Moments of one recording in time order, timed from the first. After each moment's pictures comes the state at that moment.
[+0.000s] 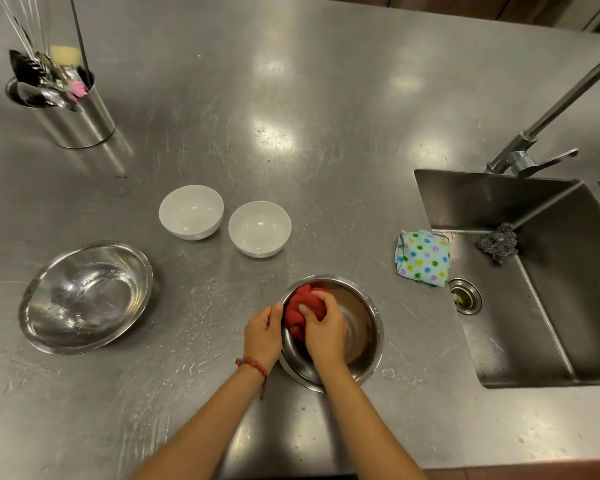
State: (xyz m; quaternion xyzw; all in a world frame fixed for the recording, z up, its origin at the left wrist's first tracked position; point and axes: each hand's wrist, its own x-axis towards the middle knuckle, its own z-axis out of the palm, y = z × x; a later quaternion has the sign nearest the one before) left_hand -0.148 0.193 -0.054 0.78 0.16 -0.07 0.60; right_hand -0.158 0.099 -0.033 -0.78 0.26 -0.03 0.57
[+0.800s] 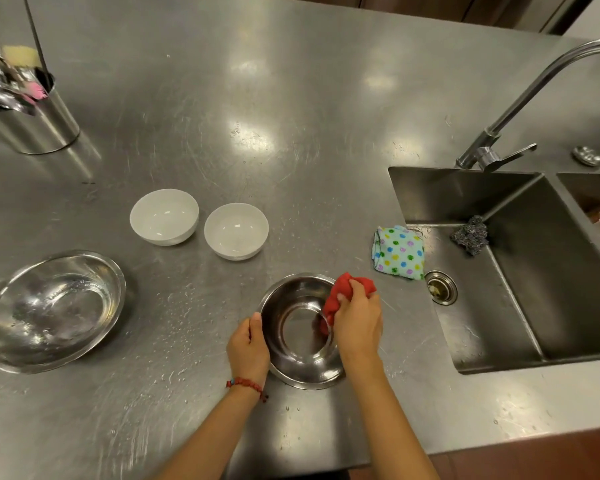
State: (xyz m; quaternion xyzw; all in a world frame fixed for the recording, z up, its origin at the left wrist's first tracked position) left_hand -0.169 0.179 -0.052 0.76 0.21 0.01 0.62; right_hand -0.161 0.036 -0.001 -0.91 0.30 -0.02 0.30
